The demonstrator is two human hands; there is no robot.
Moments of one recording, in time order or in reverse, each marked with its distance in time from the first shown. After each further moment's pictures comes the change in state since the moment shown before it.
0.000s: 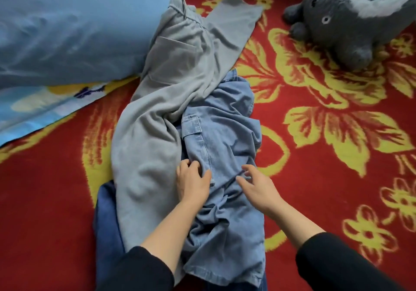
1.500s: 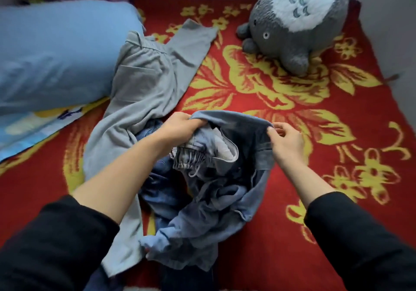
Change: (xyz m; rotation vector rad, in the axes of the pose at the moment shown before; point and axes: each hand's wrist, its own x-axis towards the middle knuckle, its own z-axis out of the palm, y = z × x) left_hand -0.051 0.229 -0.079 -0.309 -0.382 0.111; right_hand -0.031 0.085 -0.208 0.381 0.608 -0.007
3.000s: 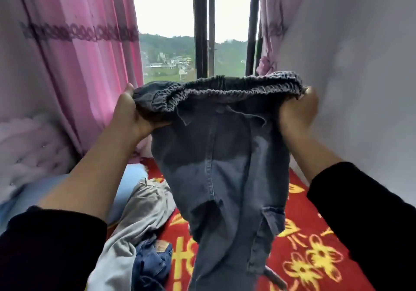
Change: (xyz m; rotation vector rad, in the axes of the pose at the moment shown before) left_hand -0.340 0.275 -0.080 -0.982 -0.052 0.645; right_hand -0.207 -0.242 -0.375 0.574 0.746 -0.452
